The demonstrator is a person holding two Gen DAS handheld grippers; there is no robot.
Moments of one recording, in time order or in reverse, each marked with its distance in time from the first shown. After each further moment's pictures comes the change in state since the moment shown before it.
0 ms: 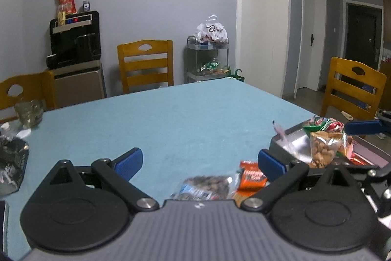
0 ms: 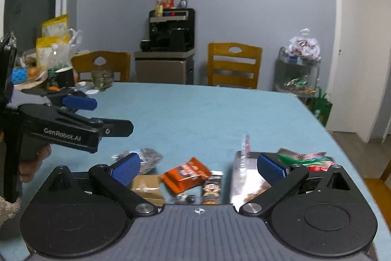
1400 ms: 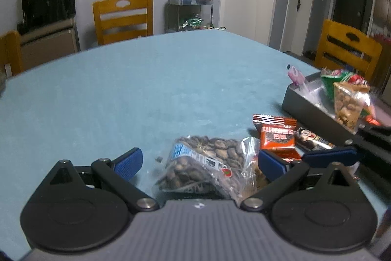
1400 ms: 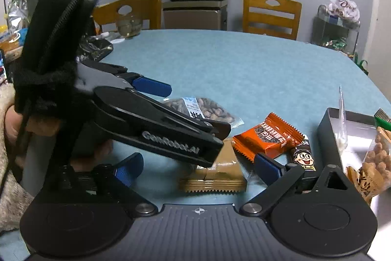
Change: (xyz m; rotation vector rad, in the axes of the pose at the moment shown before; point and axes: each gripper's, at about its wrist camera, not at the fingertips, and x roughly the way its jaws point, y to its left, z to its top) left arm 0.111 0.011 -0.042 0.001 0.210 -0.126; right arm 0.093 0.072 -0.026 -0.035 0.235 0.105
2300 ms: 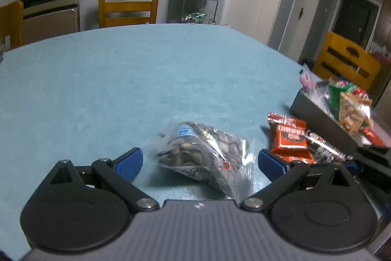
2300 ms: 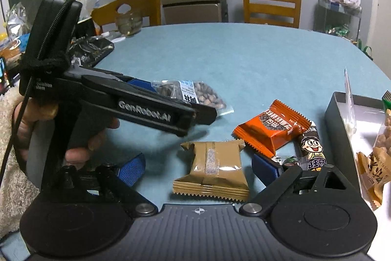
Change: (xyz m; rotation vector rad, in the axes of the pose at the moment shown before) left arm 0.015 0.035 -0.007 -0.106 0.023 -0.056; right arm 0.002 -0.009 -0.008 0.059 0.023 0.045
